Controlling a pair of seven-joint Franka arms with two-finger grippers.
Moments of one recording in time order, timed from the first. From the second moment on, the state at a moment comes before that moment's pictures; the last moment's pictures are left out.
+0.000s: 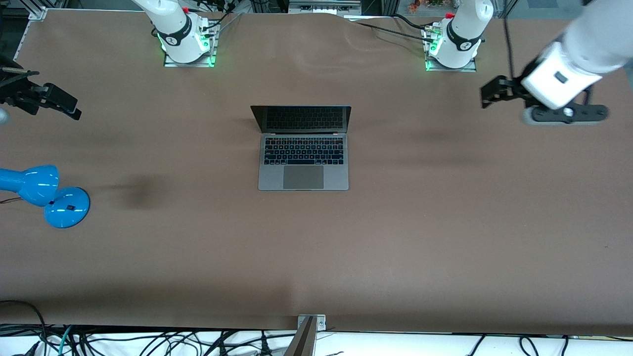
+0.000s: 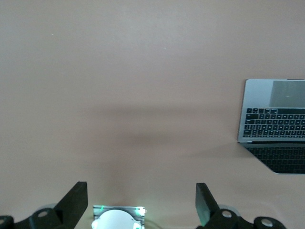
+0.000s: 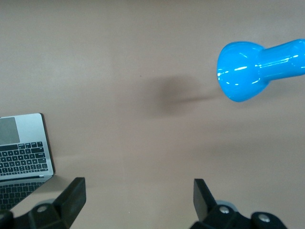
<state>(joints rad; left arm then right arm) -0.02 0.06 -0.24 -1.49 -0.04 1.37 -0.30 0.04 -0.04 -0.05 -1.65 -0.02 1.59 0.09</state>
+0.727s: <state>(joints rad) -0.03 0.13 -0.55 -1.49 -0.06 1.37 -0.79 0.46 0.10 -0.04 -1.67 0.03 1.37 0.16</state>
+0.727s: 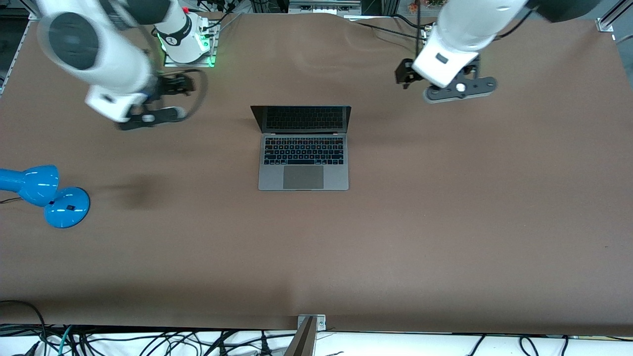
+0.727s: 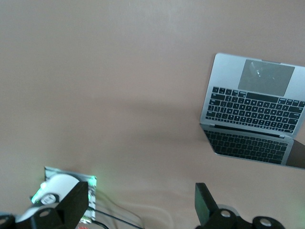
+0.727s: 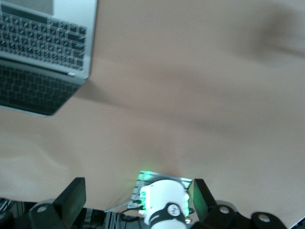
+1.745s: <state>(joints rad) -0.07 0.35 -0.63 -1.68 -0.35 1.57 -0.94 0.56 0.18 0.18 -1.91 0.18 1.67 0.51</state>
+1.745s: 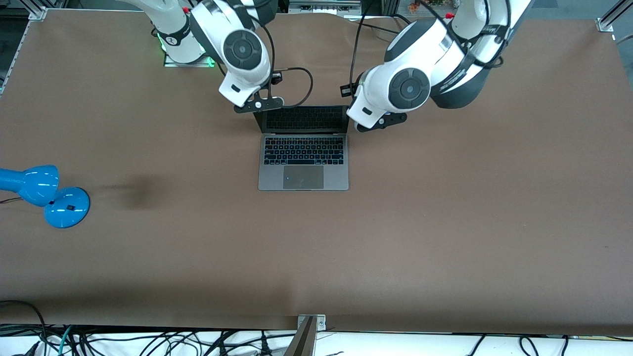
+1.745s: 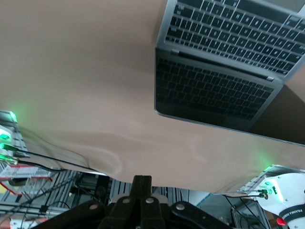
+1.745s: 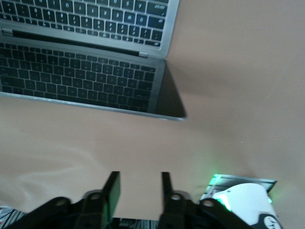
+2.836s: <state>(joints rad) -0.16 0.42 -0.62 -1.81 -0.28 1.86 -0.95 0.55 0.28 0.13 -1.87 0.14 1.88 0.51</state>
